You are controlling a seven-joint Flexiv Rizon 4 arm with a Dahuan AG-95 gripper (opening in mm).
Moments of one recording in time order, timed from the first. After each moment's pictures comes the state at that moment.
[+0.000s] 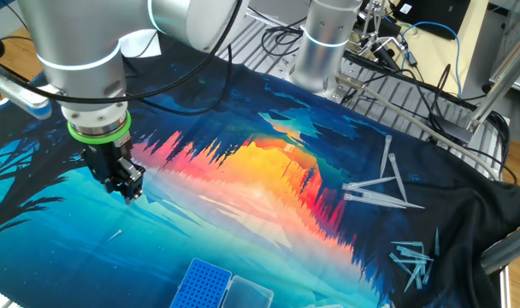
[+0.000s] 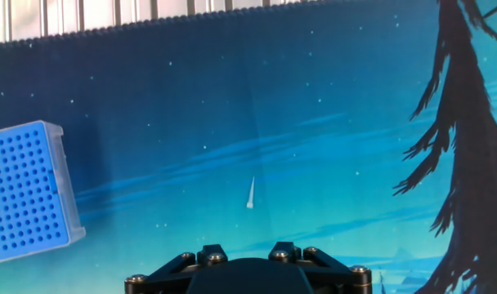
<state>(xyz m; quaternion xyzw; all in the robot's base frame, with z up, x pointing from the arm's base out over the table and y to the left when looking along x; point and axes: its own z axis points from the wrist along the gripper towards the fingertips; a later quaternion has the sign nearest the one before) 0.673 -0.134 0.101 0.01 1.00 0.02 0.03</state>
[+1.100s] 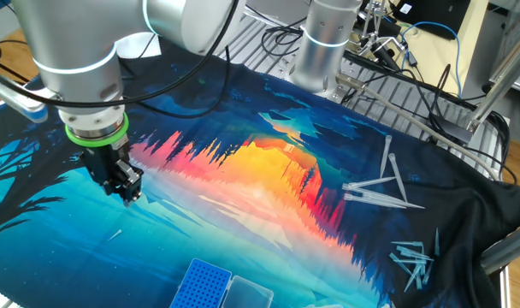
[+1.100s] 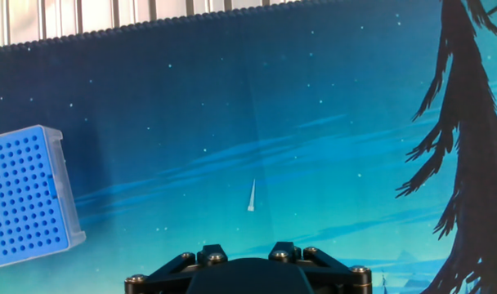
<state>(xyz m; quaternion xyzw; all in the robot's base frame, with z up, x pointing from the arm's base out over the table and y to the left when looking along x) 0.676 -0.135 0.101 0.02 1.00 0.02 0.03</state>
